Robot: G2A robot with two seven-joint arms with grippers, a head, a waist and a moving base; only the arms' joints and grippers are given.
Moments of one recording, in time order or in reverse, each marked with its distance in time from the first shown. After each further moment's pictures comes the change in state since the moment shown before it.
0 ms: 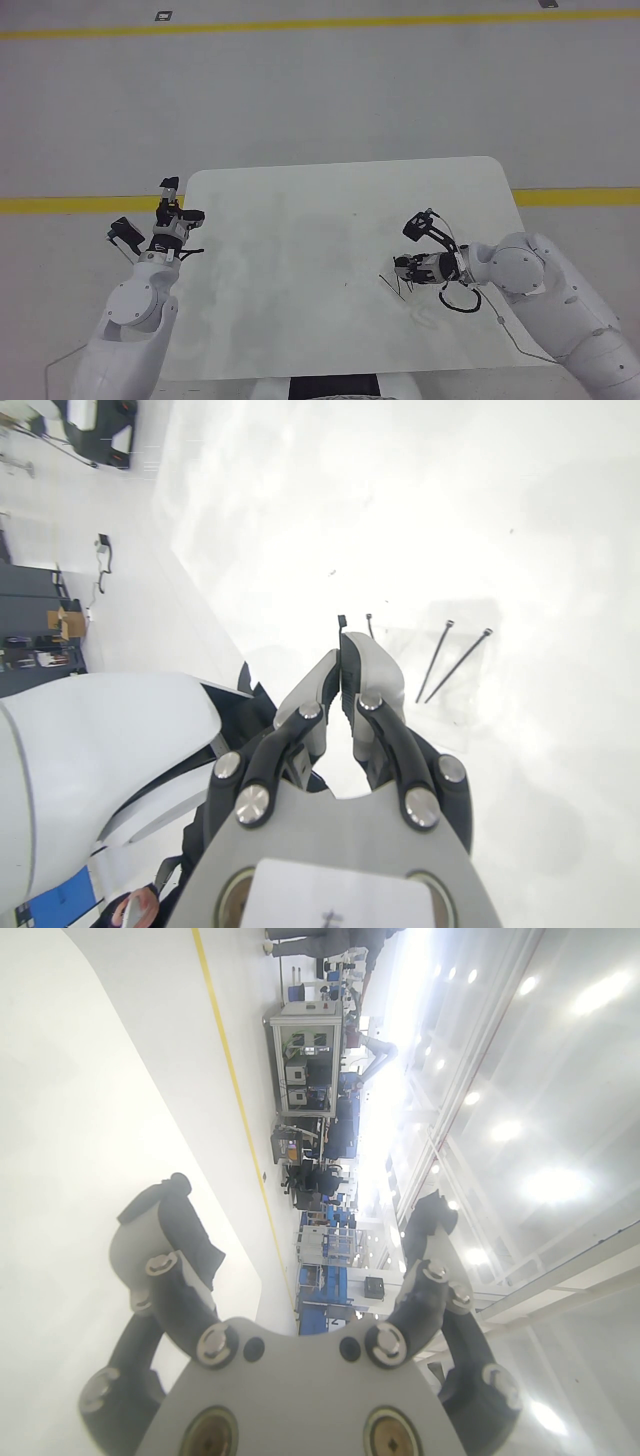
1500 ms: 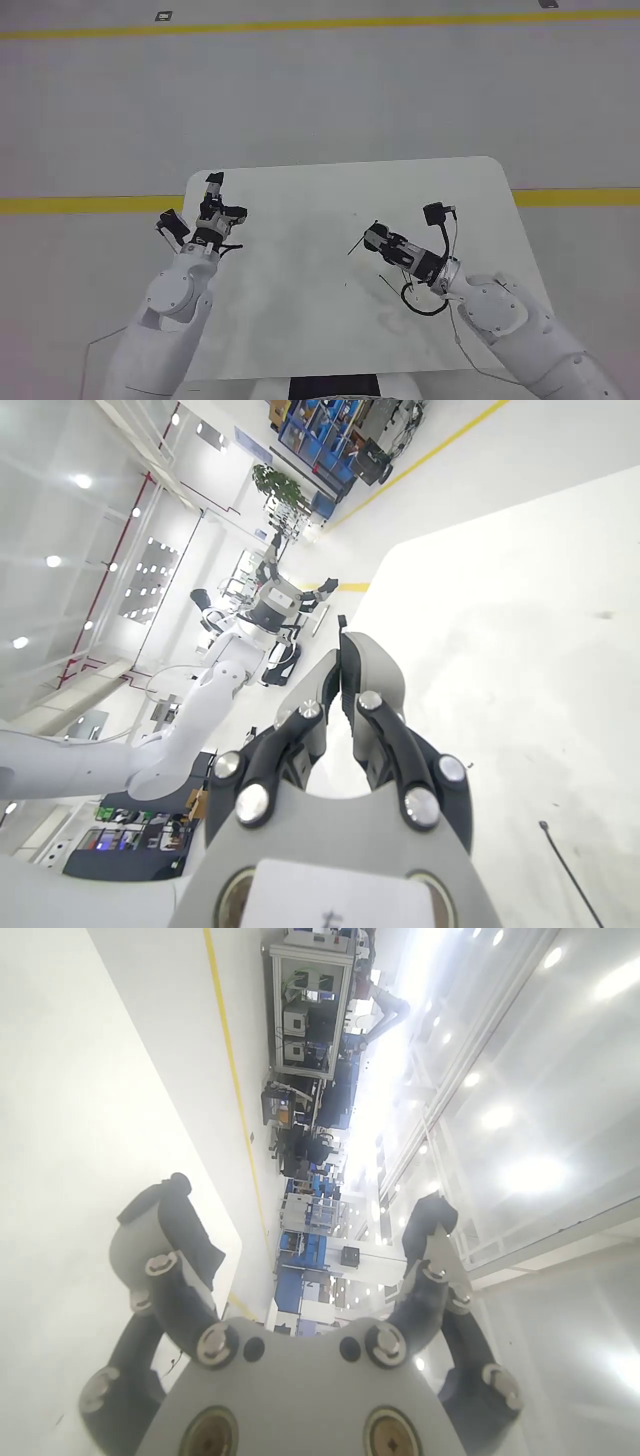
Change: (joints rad) left arm -0.095 -0.033 0.189 0.011 -0.052 0.025 0.025; right arm -0.113 -0.030 -0.143 -0.038 0.204 0.000 -0.814
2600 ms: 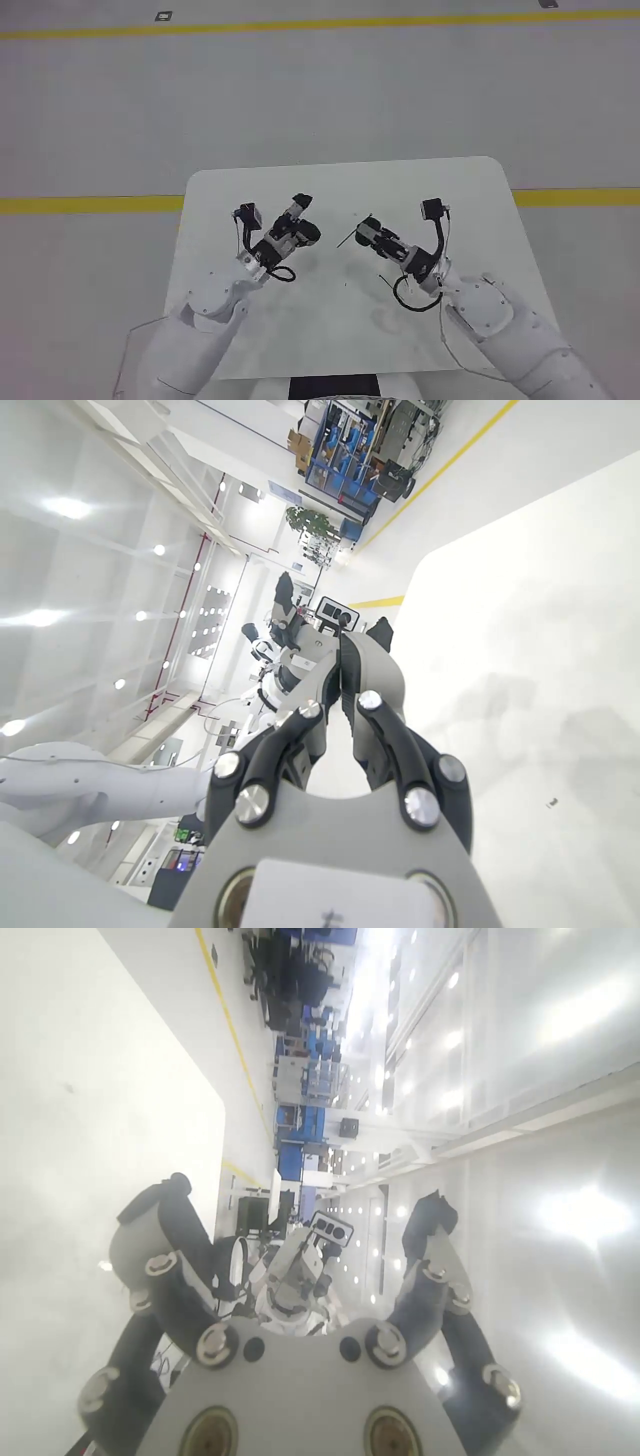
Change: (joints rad) left arm -0.085 -0.011 0.237 0.021 0.074 -0.099 -0.414; right arm 0.030 -0.057 -0.047 0.029 0.214 0.000 -0.017
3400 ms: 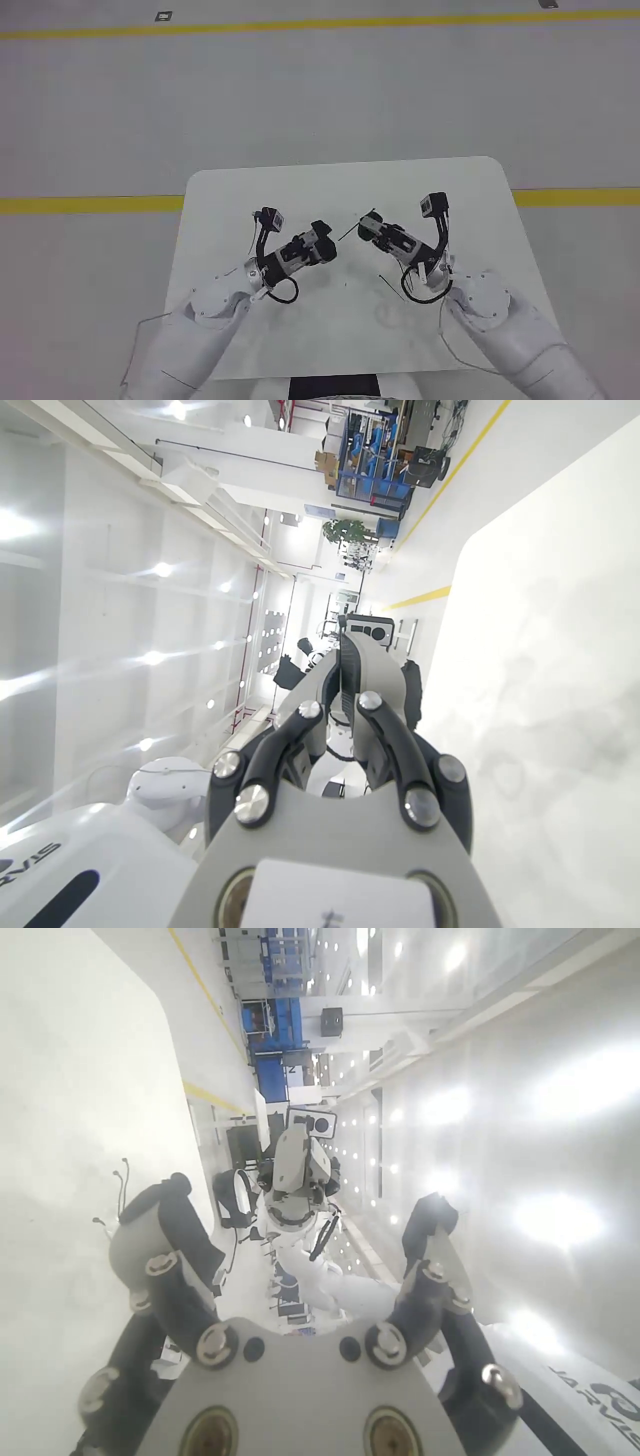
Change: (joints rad) left arm -0.037 0.011 0.036 0.102 -0.014 -0.234 -0.268; right arm 0.003 -0.045 0.048 0.046 0.235 0.010 0.131
